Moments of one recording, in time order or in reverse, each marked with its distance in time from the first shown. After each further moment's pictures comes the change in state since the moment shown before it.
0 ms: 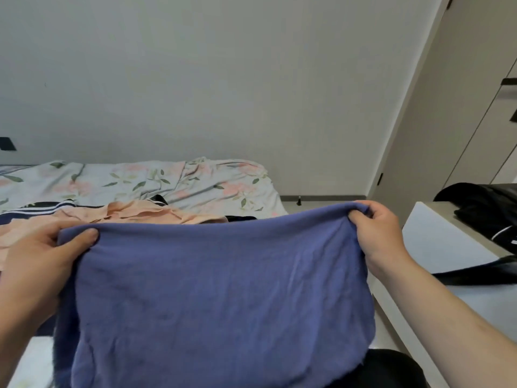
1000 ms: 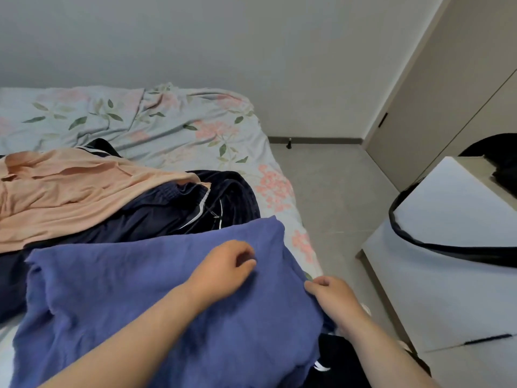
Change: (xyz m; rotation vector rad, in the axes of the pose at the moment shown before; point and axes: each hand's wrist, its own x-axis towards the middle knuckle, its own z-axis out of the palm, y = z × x) left_hand -0.045 -0.053 0.322 0.329 -0.844 0.064; right_hand -0.021 0.200 0.038 -0.412 -0.353 0.738
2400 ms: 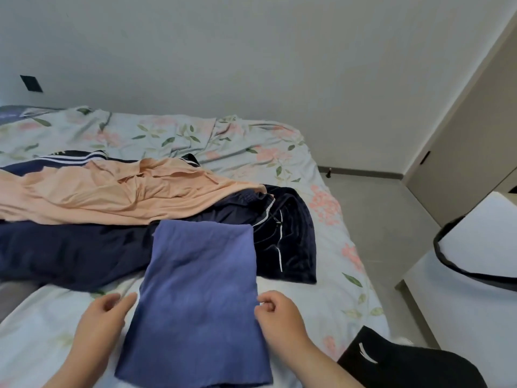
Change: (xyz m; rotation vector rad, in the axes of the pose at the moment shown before) left_hand -0.248 -0.151 -0.124 -0.413 0.733 -0.772; right_hand -0.131 -0.024 0.178 -0.206 -0.173 -0.406
